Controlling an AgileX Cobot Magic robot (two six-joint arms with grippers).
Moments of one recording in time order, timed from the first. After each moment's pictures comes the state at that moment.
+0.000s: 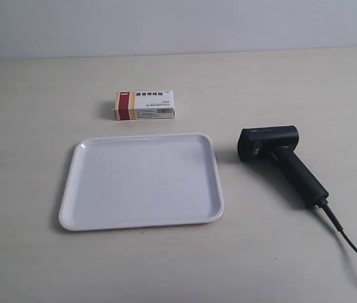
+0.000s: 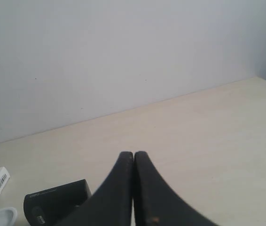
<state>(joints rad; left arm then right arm) 0.00 0.01 0.00 0.02 0.22 0.02 0.08 0.01 -0.01 0.02 0.18 0.21</state>
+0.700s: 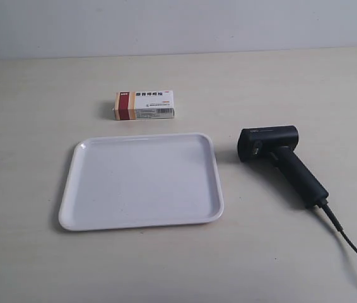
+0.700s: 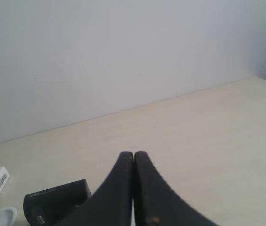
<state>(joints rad) 0.00 0.01 0.00 0.00 0.19 0.02 0.08 0.01 -0.01 0.02 0.18 0.21</state>
